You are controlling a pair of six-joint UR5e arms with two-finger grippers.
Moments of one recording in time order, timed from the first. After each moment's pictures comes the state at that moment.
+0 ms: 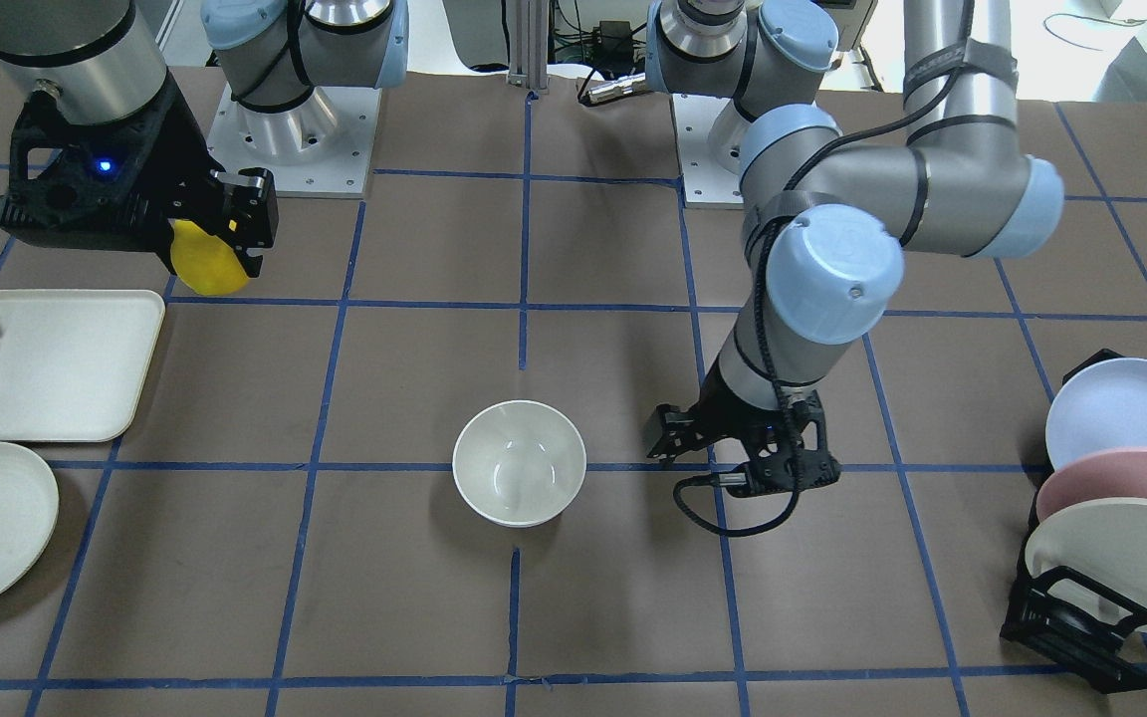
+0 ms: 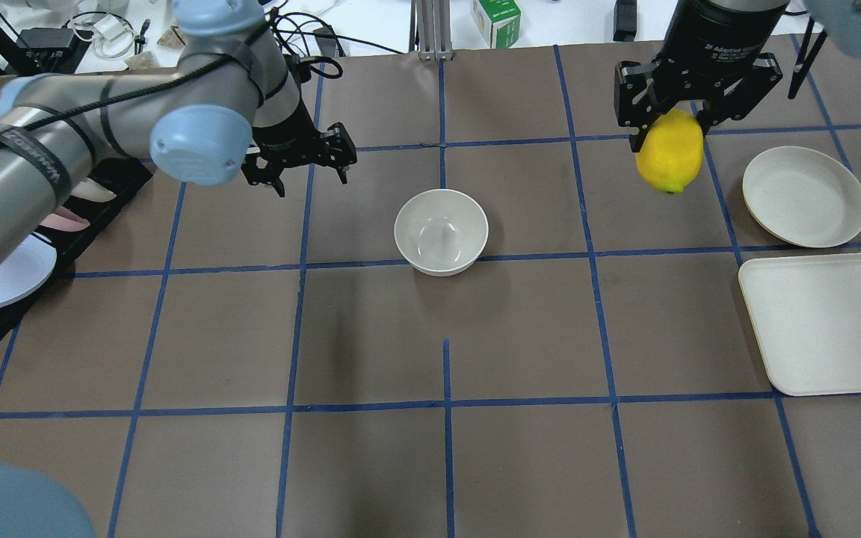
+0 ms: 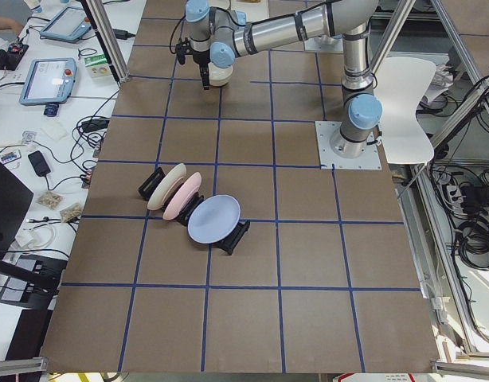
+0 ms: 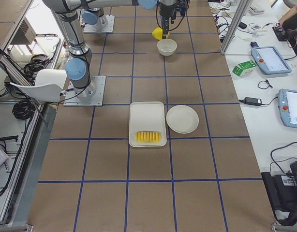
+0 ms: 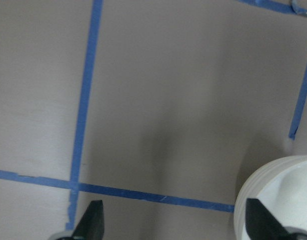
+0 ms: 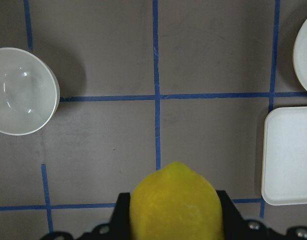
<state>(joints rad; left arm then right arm) -1.62 -1.91 -1.56 -1.25 1.54 -0.19 1.59 -1.49 1.42 -1.49 -1.57 0.05</state>
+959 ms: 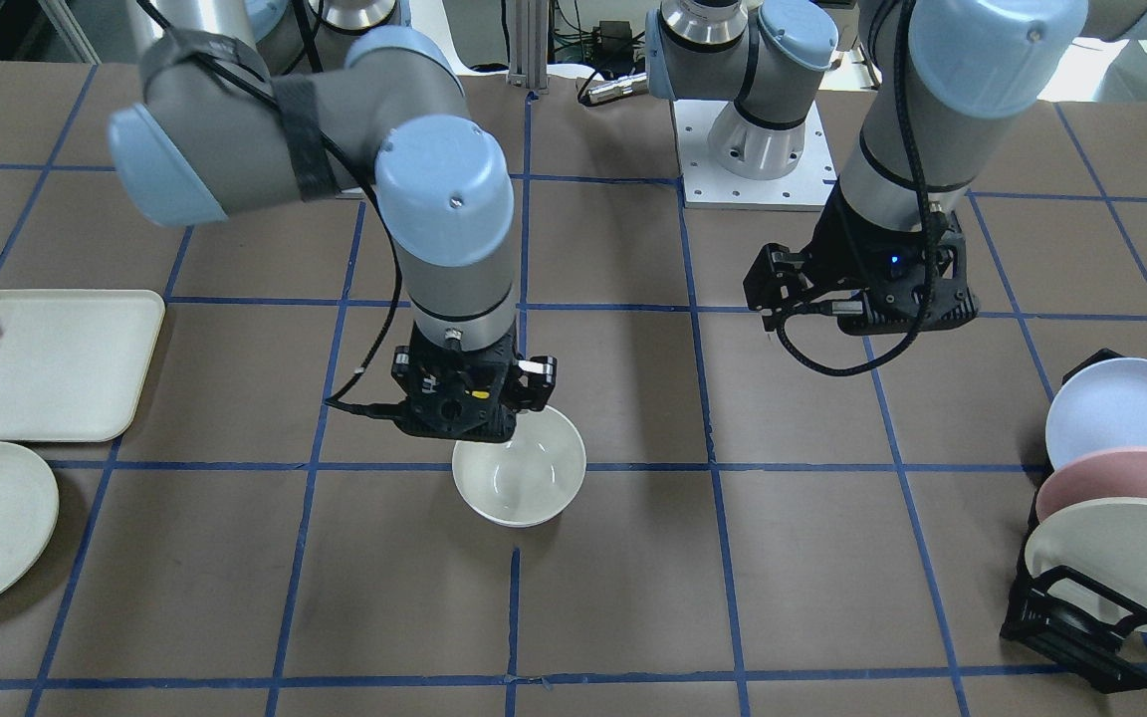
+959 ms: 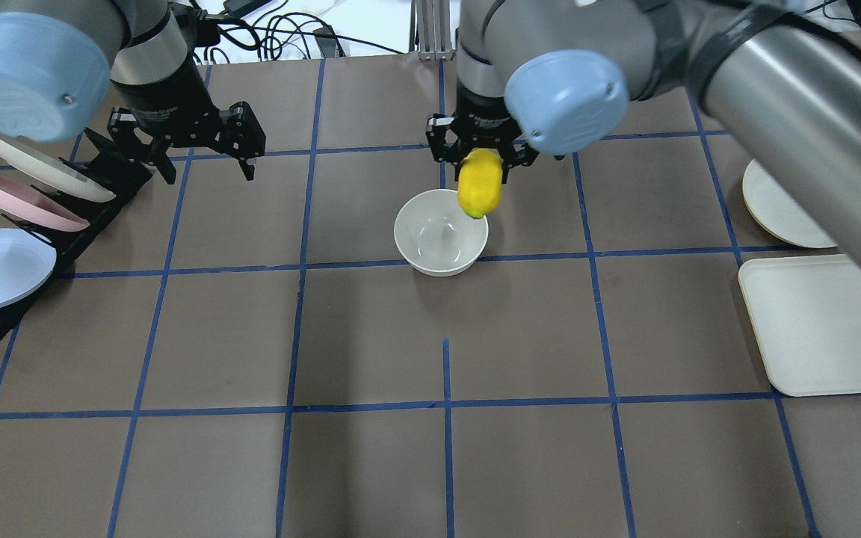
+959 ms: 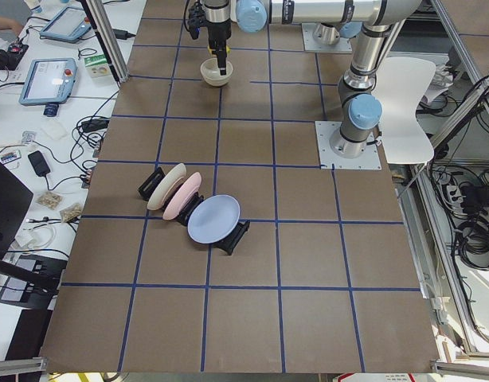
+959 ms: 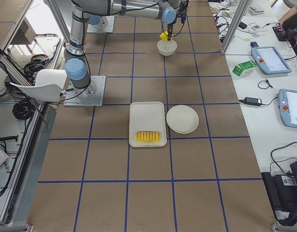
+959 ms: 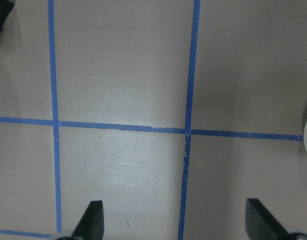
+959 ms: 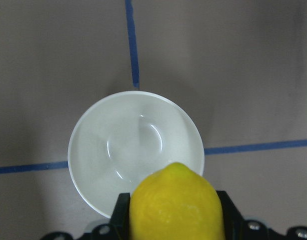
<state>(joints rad) -1.56 -1.66 -1.53 -1.58 1.65 -0.05 1.93 -1.08 1.45 -1.96 -1.59 0.42</state>
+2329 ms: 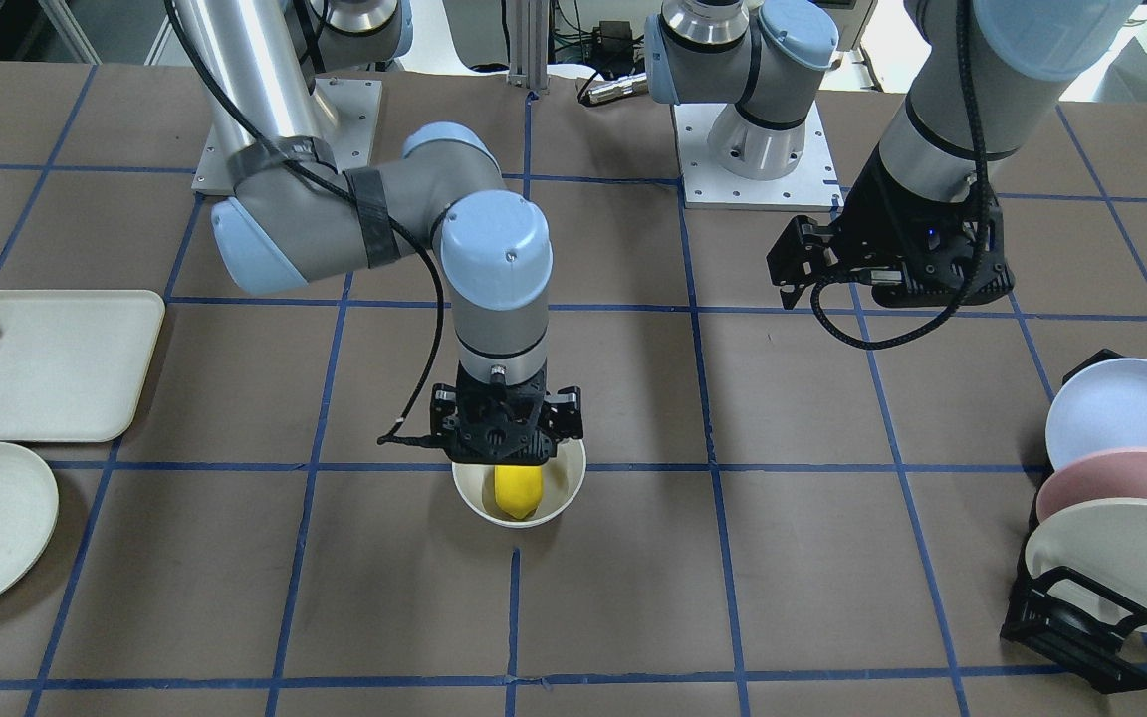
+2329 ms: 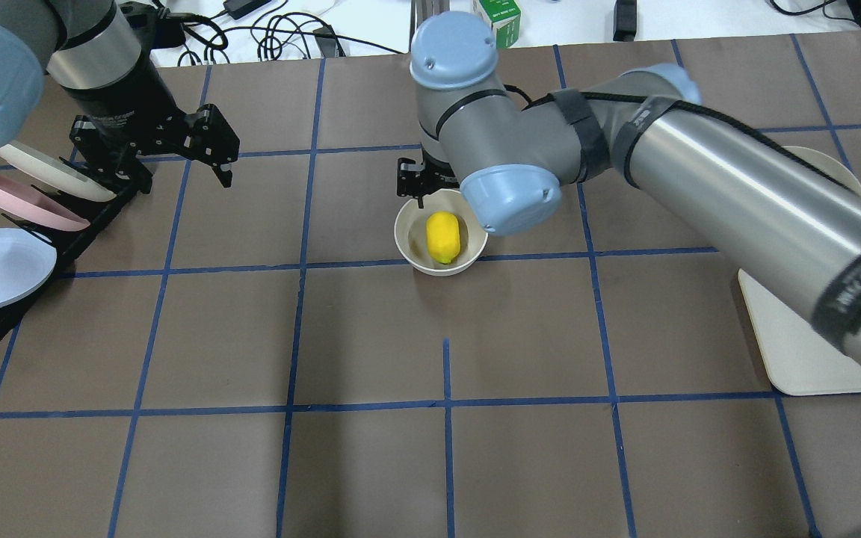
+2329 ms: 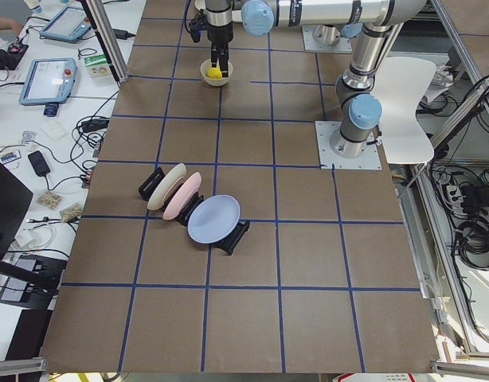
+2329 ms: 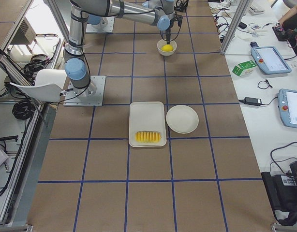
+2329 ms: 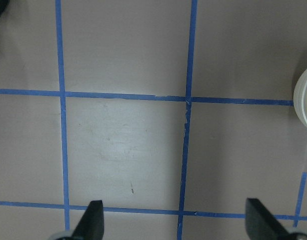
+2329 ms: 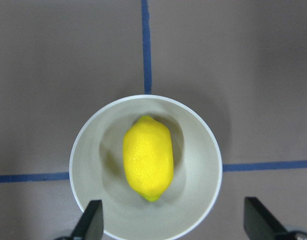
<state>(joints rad) -1.51 -1.64 -1.54 -1.59 1.60 0.01 1.92 -1.22 1.57 -2.03 -1.60 0.40</state>
